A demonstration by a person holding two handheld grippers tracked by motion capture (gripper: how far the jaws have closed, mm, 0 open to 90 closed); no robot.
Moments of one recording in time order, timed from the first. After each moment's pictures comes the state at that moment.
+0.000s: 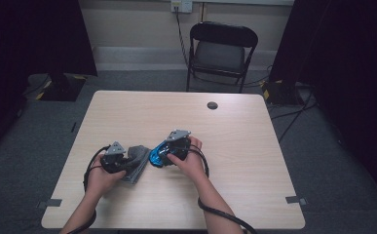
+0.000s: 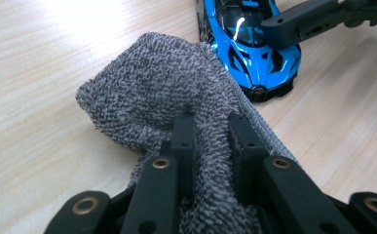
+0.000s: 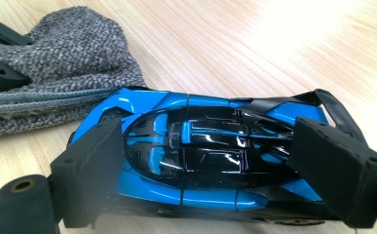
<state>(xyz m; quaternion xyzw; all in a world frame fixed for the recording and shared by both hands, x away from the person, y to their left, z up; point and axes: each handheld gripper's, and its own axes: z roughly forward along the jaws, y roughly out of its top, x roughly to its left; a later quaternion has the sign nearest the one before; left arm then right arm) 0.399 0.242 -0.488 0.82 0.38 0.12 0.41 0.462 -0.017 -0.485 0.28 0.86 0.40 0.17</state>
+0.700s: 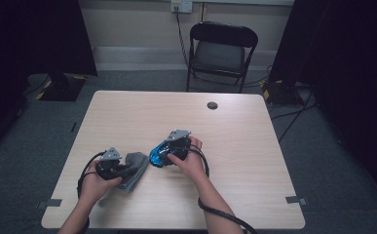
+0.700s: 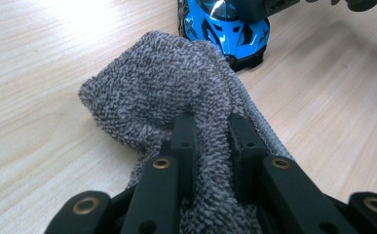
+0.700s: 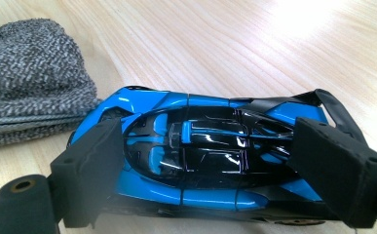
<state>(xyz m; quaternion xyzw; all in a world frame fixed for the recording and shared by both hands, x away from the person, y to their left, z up) 0.379 0.249 -0.483 0.83 0.38 0.09 0.40 0.463 -0.017 -0.485 0.28 0.86 0.40 0.17</state>
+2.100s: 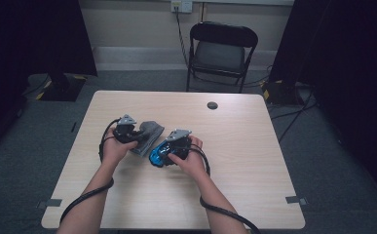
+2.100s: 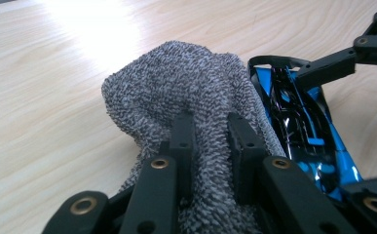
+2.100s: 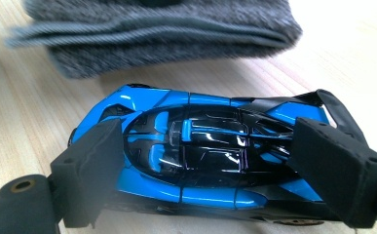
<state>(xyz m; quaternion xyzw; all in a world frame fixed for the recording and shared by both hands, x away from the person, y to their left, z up) 0.488 0.211 -0.460 0.80 0.39 0.14 0.43 0.464 -0.019 -0.484 0.27 0.86 0.40 0.16</state>
